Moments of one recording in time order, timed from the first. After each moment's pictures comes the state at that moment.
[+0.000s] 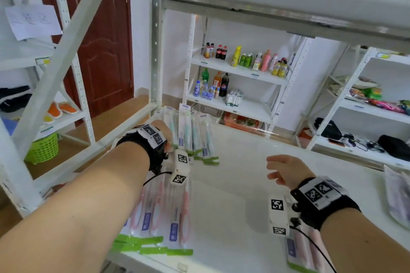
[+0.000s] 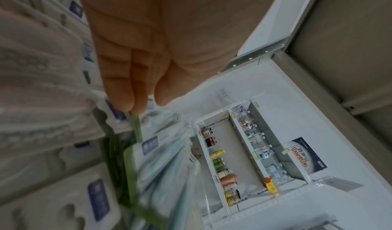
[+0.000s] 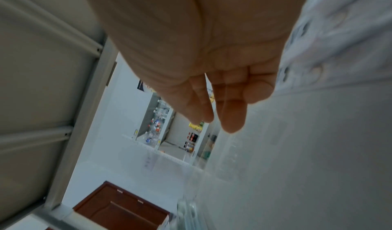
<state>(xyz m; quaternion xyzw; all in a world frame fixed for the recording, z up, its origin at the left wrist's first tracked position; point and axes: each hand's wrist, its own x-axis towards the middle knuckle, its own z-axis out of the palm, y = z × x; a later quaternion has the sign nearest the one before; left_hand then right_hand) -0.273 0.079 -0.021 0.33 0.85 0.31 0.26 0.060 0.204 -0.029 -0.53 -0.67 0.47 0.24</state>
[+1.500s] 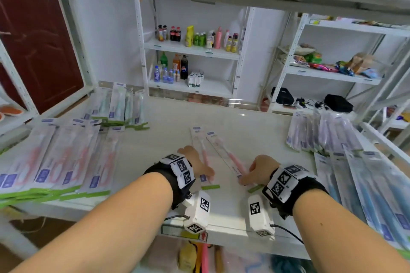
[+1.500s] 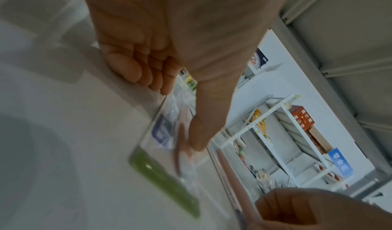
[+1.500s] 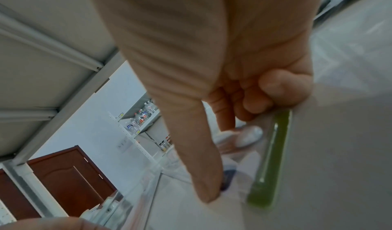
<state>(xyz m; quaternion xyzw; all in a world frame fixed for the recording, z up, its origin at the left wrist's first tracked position) 0.058 0.086 -0.058 0.51 0.82 0.09 0.25 0.250 0.145 -0.039 -0.58 -0.78 0.22 -0.07</state>
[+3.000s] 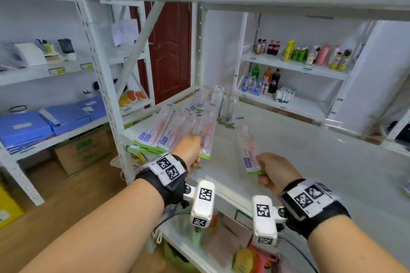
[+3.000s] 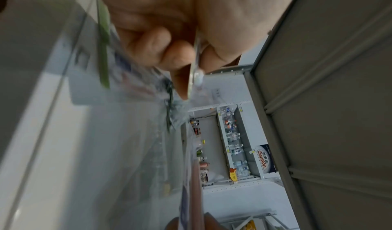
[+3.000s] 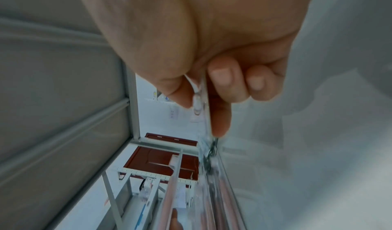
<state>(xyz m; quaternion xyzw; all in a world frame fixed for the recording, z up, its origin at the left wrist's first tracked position) -0.038 -0.077 -0.028 0.13 0.73 0.61 0.26 0.116 0.061 -0.039 -0.41 -0.63 0.63 0.18</state>
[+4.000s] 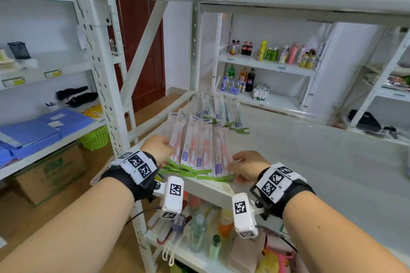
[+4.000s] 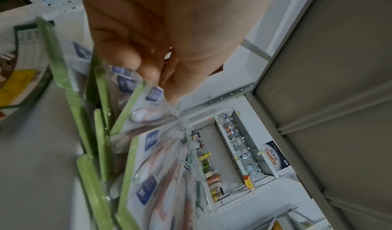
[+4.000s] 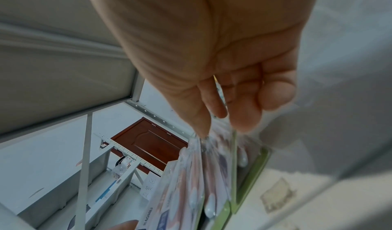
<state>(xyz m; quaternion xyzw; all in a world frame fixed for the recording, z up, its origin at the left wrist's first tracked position) -0.192 -0.154 -0.029 0.29 0.86 0.38 0.19 -0.002 -0.003 -0.044 -0.44 -0.78 0.44 0.09</state>
